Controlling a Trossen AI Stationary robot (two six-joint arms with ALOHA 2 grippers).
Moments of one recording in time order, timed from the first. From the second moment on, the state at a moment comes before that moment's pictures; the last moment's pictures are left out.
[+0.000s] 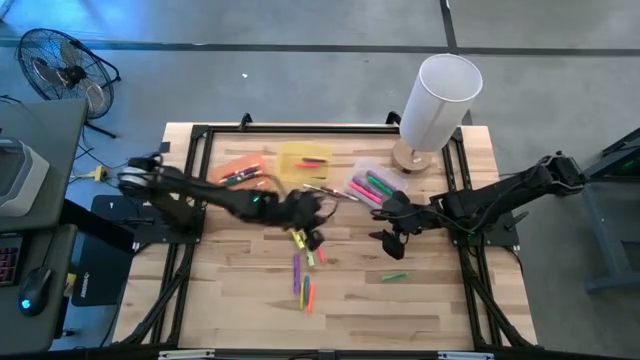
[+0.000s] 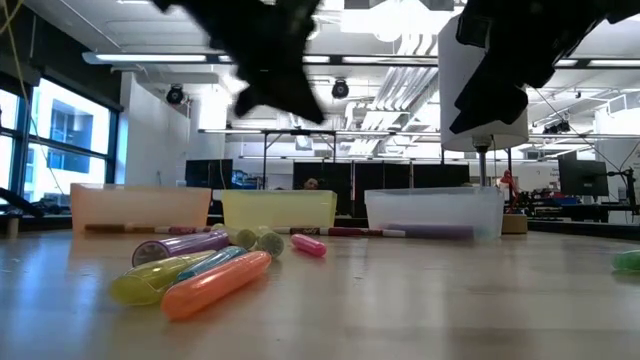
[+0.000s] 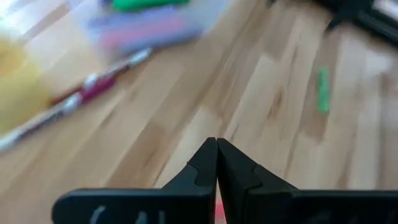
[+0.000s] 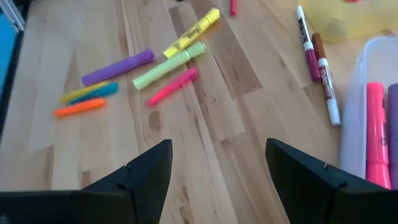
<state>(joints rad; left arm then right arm) -0.16 1.58 1.08 -0.22 -0.29 -0.60 0.24 1.13 0.66 -0.25 0.23 0.52</state>
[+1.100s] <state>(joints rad) -0.26 0.65 0.37 -0.17 -0.10 -0.31 0.27 1.88 1.50 -0.63 0.36 0.73</state>
